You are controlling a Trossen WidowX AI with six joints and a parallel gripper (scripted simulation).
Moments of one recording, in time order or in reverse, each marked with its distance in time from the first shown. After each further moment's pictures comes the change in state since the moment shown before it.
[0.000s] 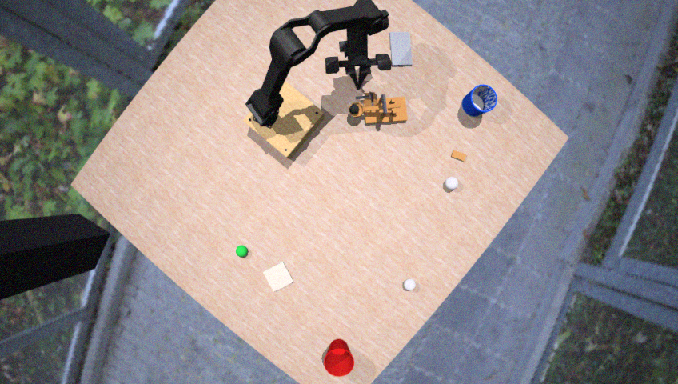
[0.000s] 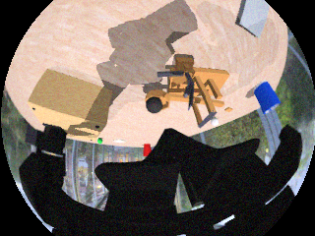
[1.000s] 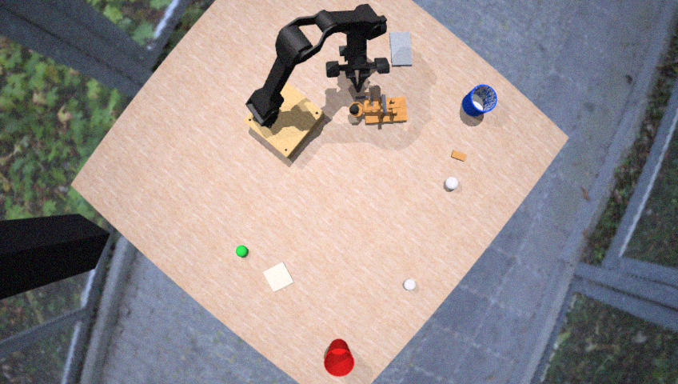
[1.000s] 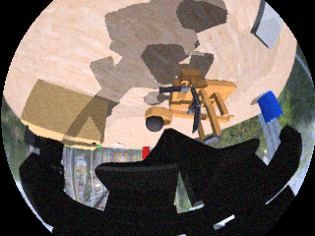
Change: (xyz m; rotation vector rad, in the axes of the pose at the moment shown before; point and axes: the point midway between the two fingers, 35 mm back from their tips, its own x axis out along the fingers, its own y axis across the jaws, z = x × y) arm 0.026 -0.001 0.026 -0.016 0.010 -0.005
